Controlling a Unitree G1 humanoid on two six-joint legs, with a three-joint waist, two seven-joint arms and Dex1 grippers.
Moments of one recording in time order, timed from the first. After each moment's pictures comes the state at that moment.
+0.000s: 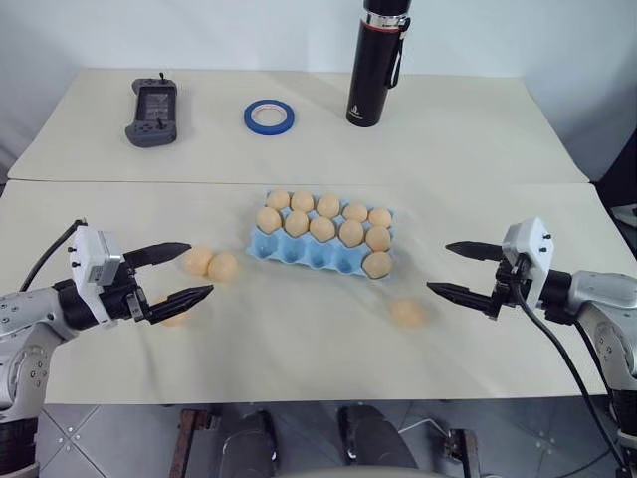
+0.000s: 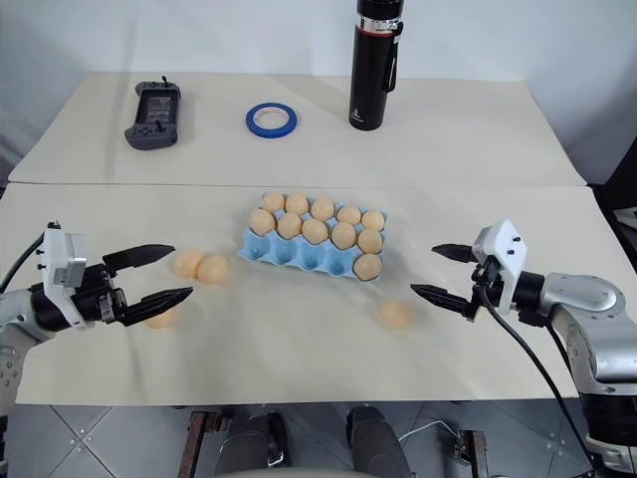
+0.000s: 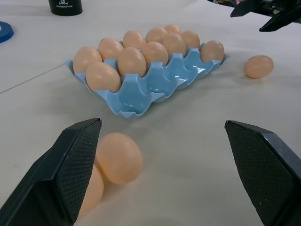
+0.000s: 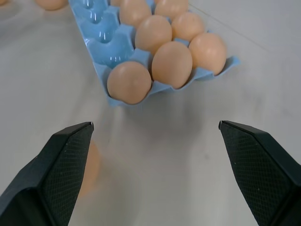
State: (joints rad) left arm -0.04 0.82 0.39 -0.18 -0.63 0.37 -1.05; right arm -0.18 -0.81 -0.20 -0.16 0.47 0.44 1.05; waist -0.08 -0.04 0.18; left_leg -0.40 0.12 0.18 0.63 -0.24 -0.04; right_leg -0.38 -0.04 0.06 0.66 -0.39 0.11
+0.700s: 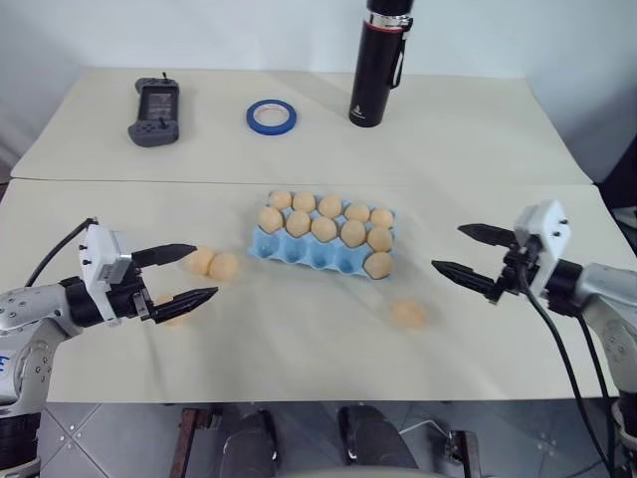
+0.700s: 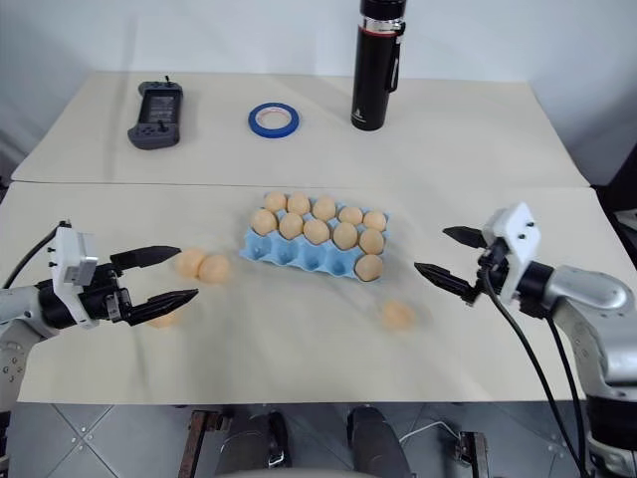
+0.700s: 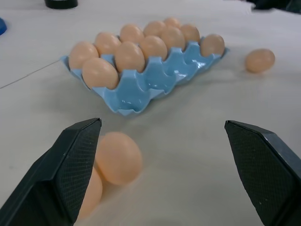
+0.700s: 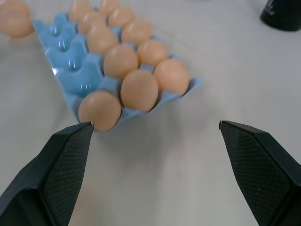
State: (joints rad) left arm -0.07 0.83 0.36 -0.18 -0.61 0.39 -1.09; right arm -0.09 -0.80 -0.33 -0.33 0.58 0.57 0.90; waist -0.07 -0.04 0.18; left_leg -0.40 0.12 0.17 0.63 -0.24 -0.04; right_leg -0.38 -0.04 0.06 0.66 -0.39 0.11
